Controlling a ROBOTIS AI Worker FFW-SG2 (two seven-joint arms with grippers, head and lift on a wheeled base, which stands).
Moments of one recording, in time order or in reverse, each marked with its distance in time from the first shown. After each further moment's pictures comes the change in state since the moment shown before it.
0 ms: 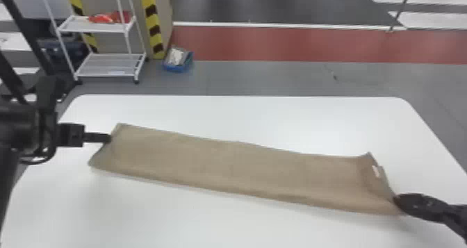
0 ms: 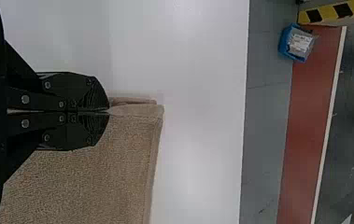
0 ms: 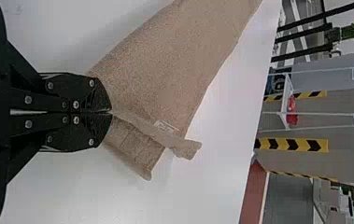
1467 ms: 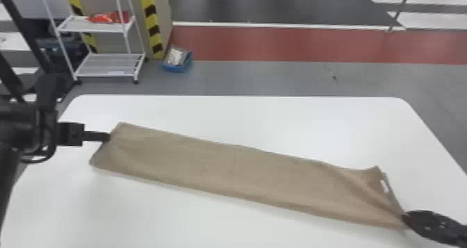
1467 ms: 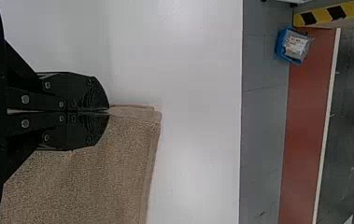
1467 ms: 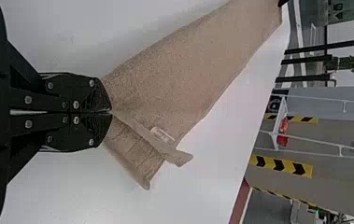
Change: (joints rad) left arm 0.000 0.000 -0.008 0.001 -0.009 -0.019 0.007; right arm 0.106 0.006 -0.067 0.039 -0.052 -0.280 0.033
